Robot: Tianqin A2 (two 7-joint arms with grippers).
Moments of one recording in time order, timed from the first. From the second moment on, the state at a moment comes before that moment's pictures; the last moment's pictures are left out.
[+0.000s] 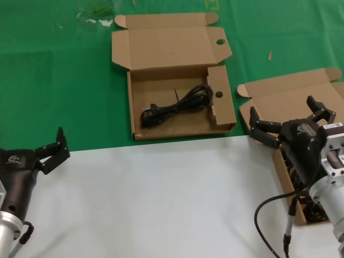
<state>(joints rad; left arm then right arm) 0.00 -0.30 1.60 -1.60 -1.80 0.00 0.00 0.04 0.30 -1.62 1.59 1.78 -0.04 0.00</state>
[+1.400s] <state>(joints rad) 0.00 -0.30 1.60 -1.60 -1.80 0.00 0.00 0.04 0.30 -1.62 1.59 1.78 -0.04 0.00</state>
